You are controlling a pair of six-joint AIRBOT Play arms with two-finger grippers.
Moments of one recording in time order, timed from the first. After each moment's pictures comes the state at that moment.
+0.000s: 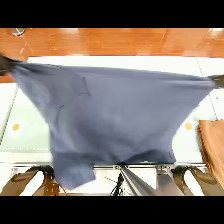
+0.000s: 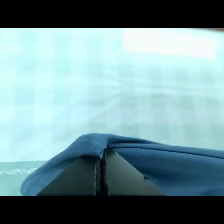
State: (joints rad) left arm 0.16 -0.92 1.27 1.18 -1.17 -1.45; right arm -0.26 -0.76 1.20 -1.17 1.31 1.49
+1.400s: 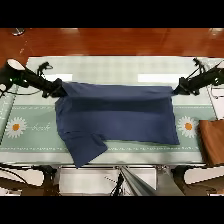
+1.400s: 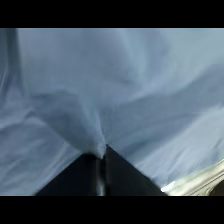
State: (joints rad) left arm 0.16 -1.66 1.30 0.93 -1.37 -1.39; right arm -0.32 -1.68 1.38 -1.06 1.36 1.33
